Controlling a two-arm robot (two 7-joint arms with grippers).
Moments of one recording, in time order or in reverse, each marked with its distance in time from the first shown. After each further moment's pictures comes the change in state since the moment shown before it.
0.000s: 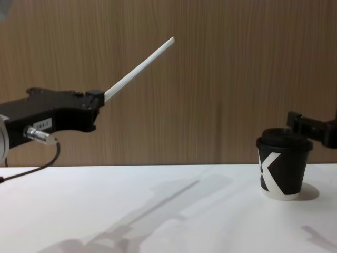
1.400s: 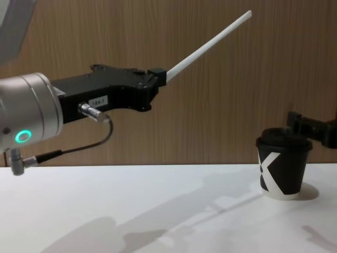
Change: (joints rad) left arm -0.171 0.000 0.111 0.099 -0.058 -0.064 -0.204; right arm 0.000 0.000 0.000 0.000 0.000 0.000 0.000
